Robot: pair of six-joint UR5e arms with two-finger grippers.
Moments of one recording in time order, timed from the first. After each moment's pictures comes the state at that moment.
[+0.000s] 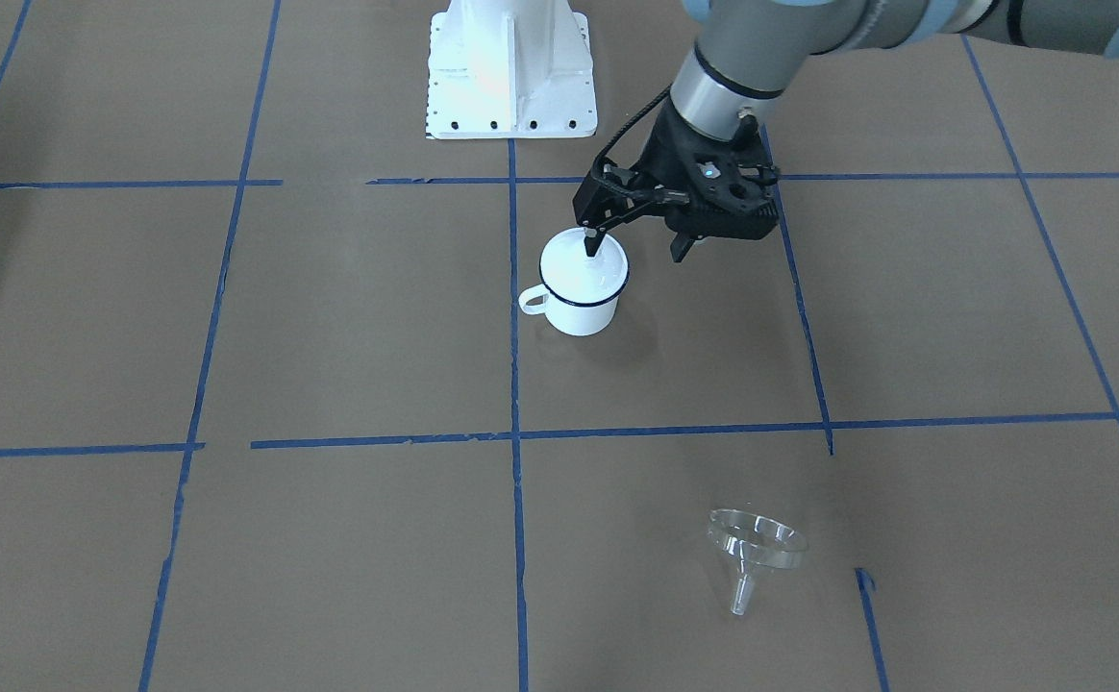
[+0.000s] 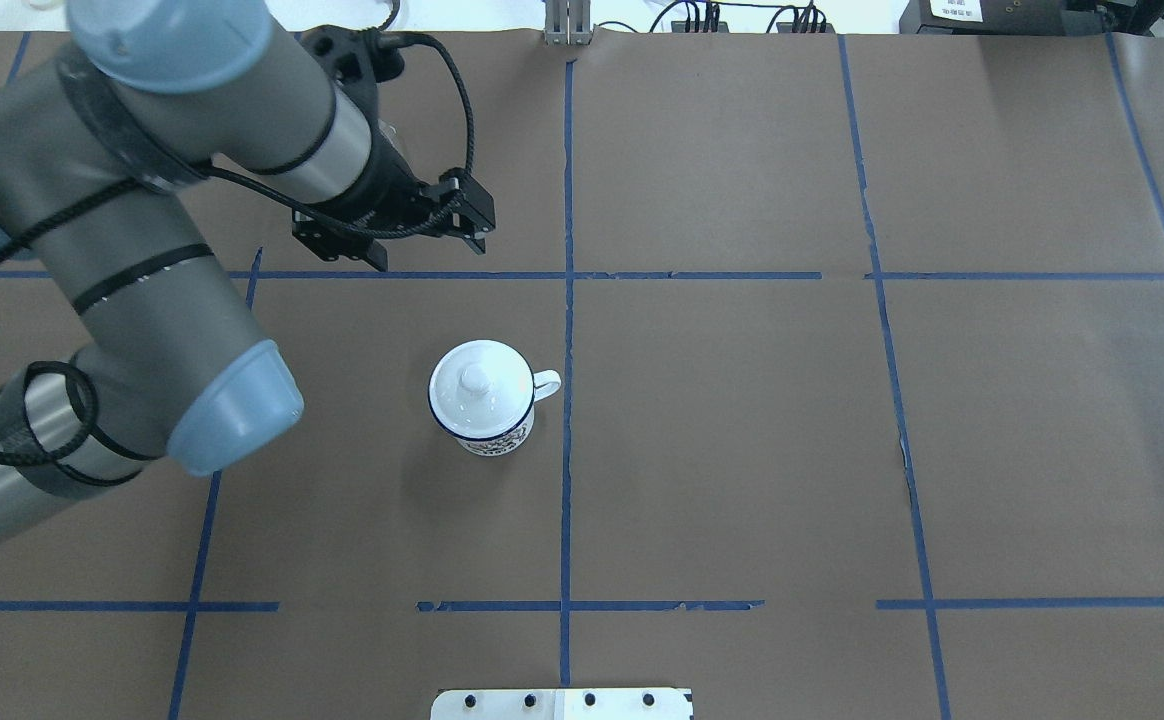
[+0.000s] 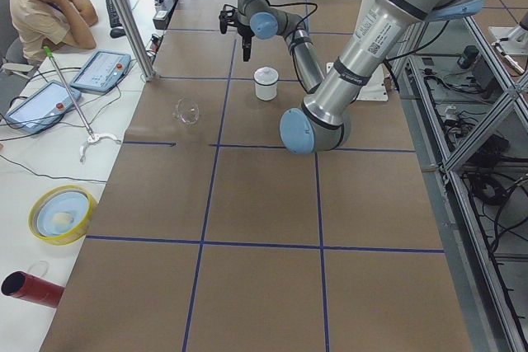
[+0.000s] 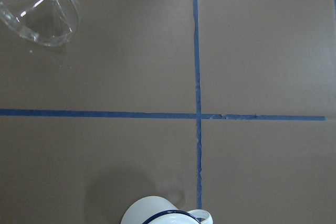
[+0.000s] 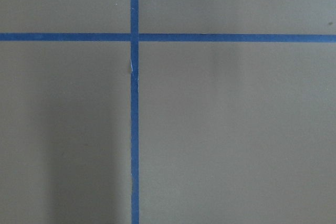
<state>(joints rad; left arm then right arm) -0.72 -2.29 -1.87 -1.45 -2.03 -1.22 1.57 -1.68 1.66 -1.57 2.29 0.01</state>
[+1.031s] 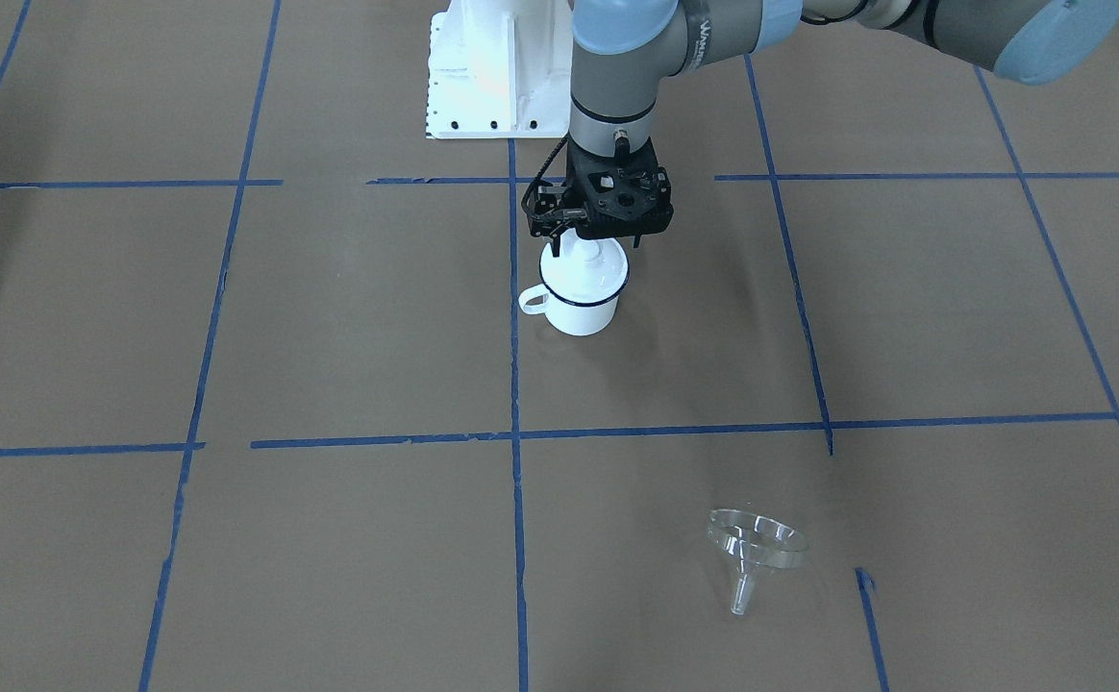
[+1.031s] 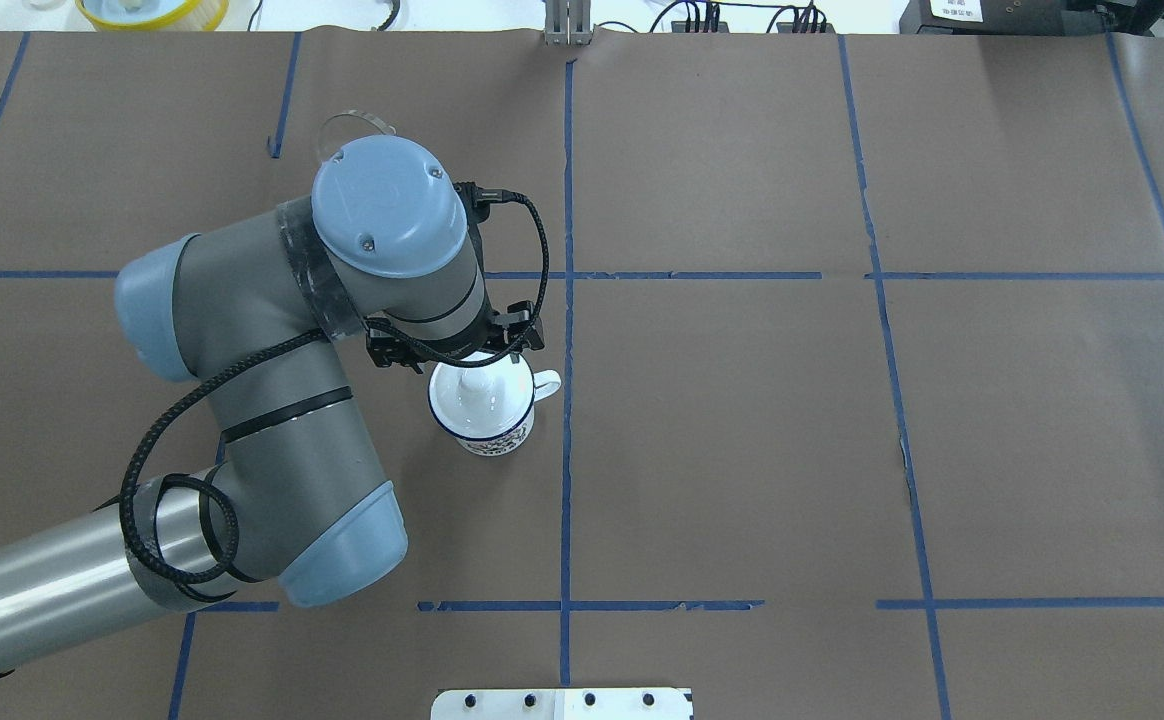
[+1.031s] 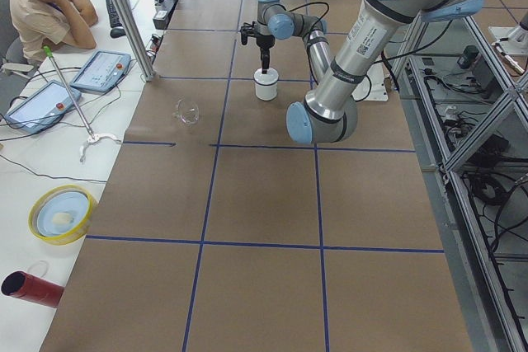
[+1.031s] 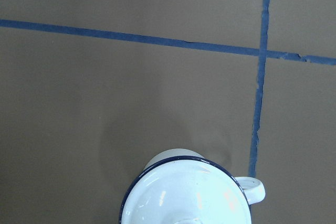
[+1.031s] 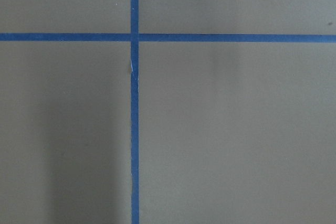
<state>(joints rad) -0.55 -2.32 -1.81 -1.35 -1.87 -1.29 1.57 -1.68 1.66 -1.57 2.29 0.01</state>
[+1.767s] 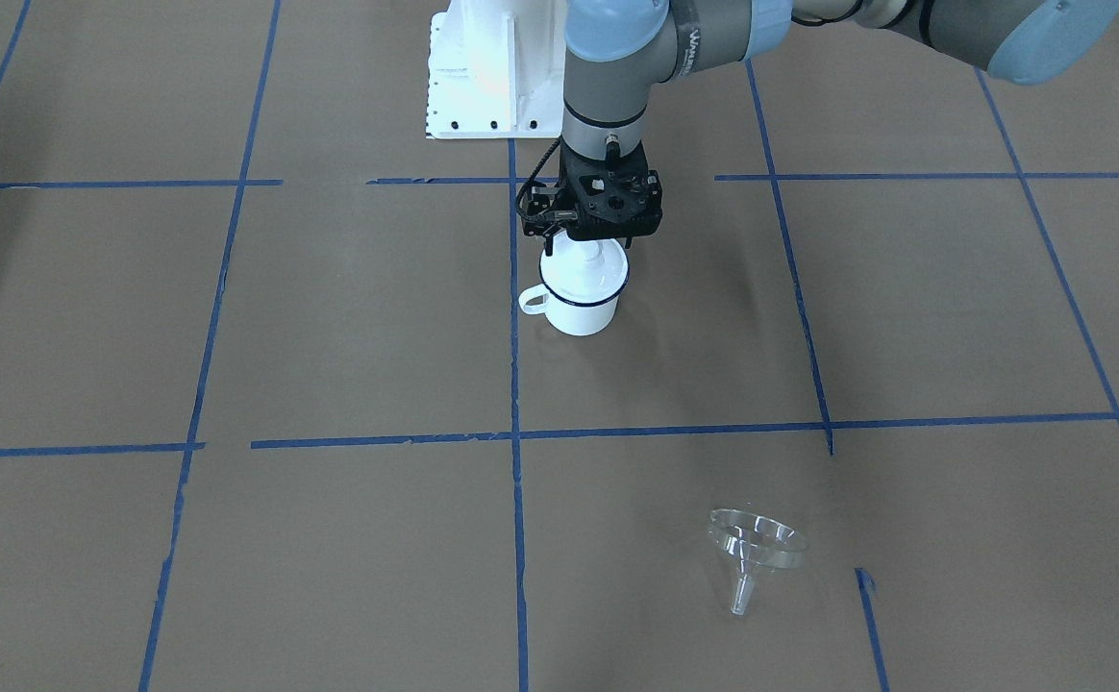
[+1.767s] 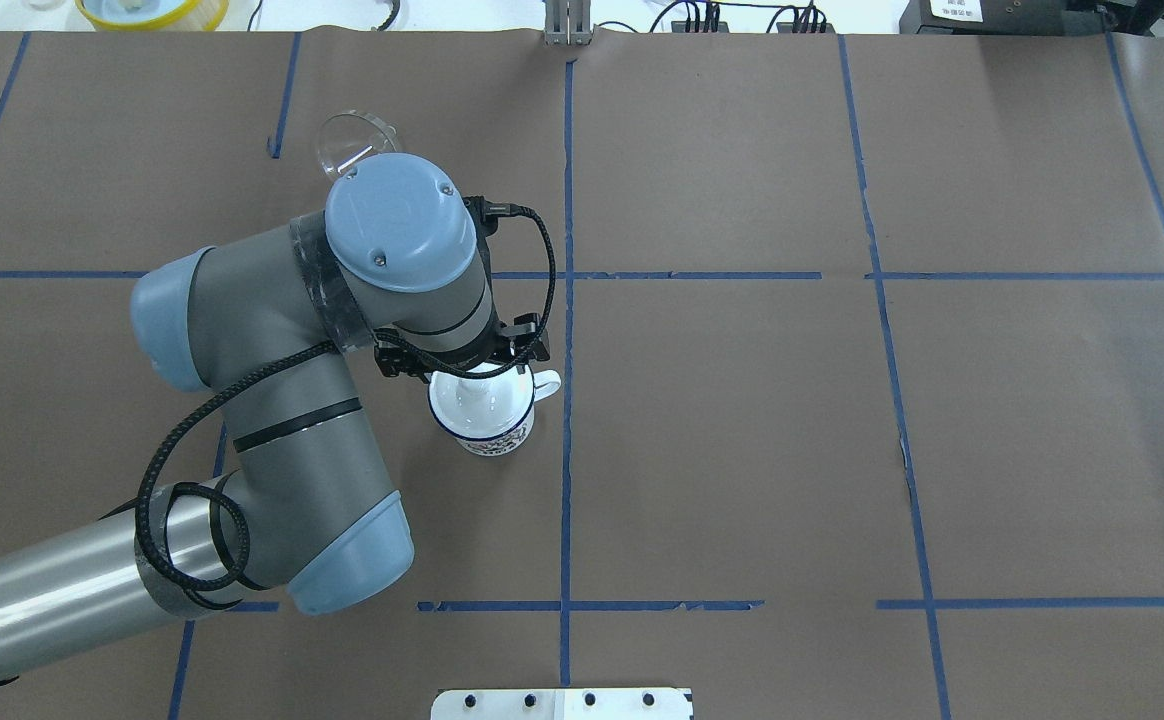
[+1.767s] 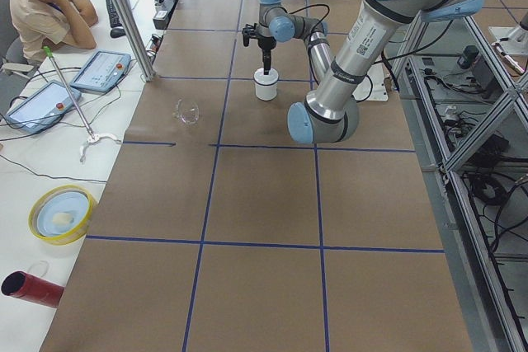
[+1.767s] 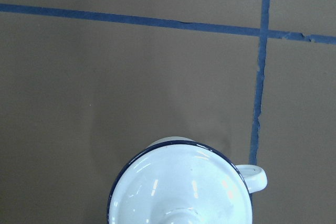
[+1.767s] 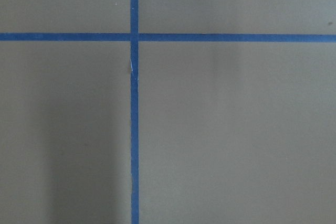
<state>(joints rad) -0.53 -2.31 -1.79 -1.38 -1.87 -1.29 1.57 -1.68 1.66 -1.57 2.29 0.01</state>
